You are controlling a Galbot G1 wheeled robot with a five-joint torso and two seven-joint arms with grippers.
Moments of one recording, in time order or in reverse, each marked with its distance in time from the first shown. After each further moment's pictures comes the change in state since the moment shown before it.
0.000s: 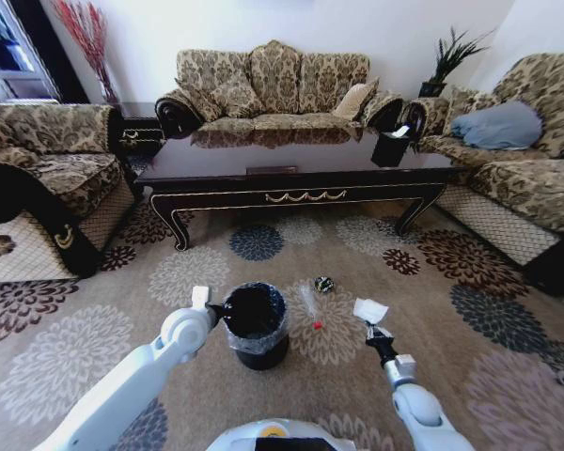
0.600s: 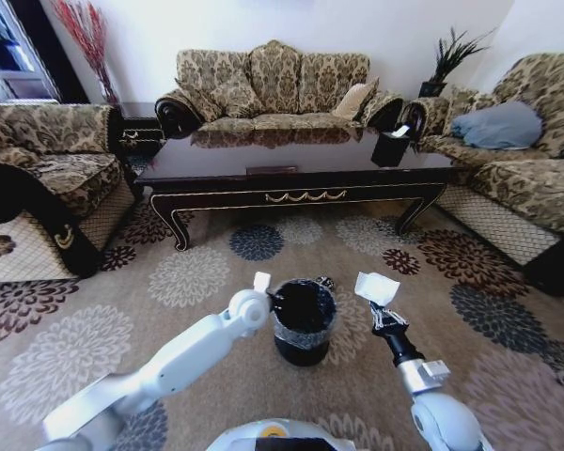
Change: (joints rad) left arm -0.339 -0.261 0.369 0.225 -0.071 0.000 -0.075; right arm -0.232 0.022 0.048 0.452 -0.008 -0.042 0.011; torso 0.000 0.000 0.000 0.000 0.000
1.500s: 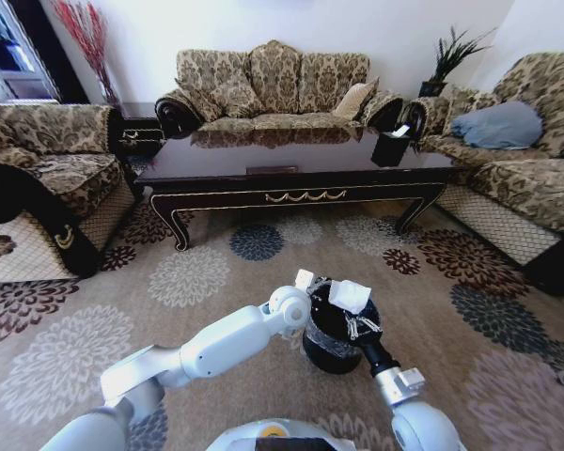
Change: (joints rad) left arm -0.103 -0.128 0.121 0.027 -0.042 0.000 -0.044; right arm 0.014 -0.003 -0.138 -0.032 -0.069 -0.010 0.001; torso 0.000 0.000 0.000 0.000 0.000
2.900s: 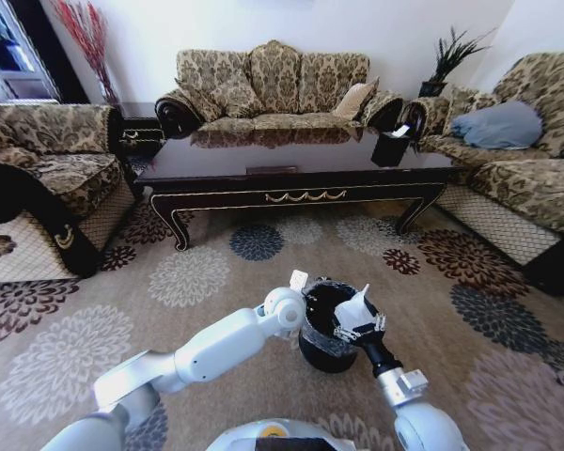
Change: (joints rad) left arm 0.037 0.019 -0.036 -0.017 0.017 0.000 -0.013; right arm -0.026 0.000 0.024 0.023 -0.054 0.035 -0.009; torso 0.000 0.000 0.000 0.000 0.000
